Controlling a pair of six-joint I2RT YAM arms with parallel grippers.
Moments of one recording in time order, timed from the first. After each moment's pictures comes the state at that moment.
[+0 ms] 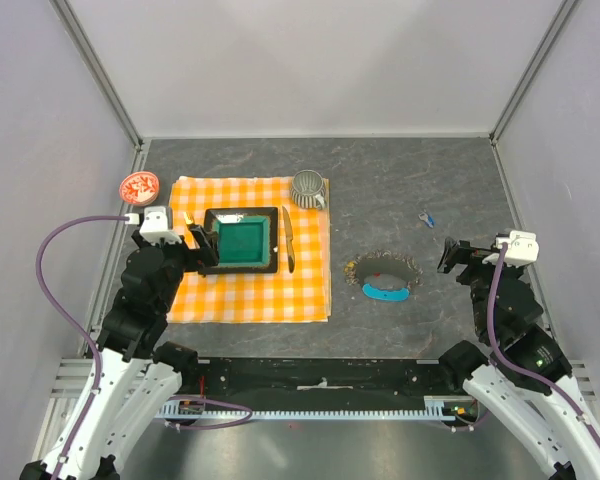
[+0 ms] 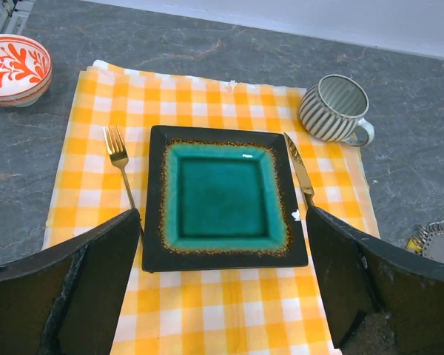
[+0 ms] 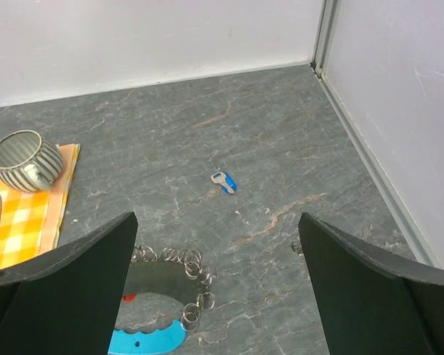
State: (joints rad) left arm -0.34 0.49 0.68 -0.40 -0.26 -0.25; right arm 0.57 0.29 0.68 -0.47 0.70 0.15
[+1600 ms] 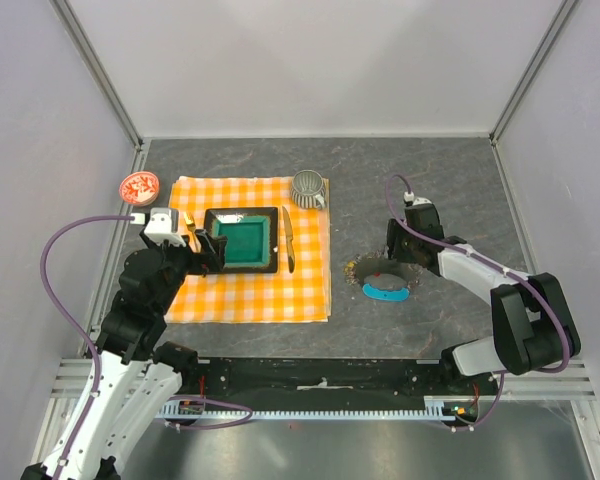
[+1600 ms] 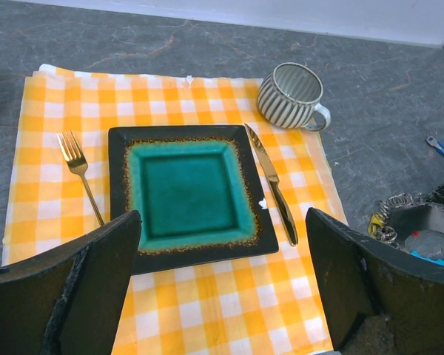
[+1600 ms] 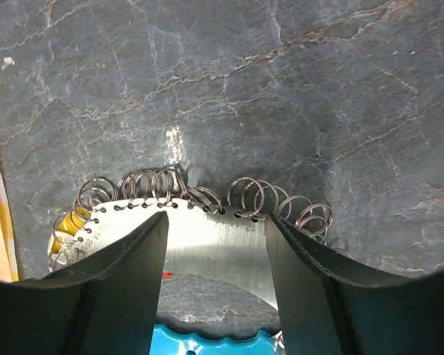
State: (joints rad) left arm -0.33 0.47 0.68 -0.40 -0.12 -0.25; right arm 0.28 1.42 0.71 -0.16 0.05 0.38
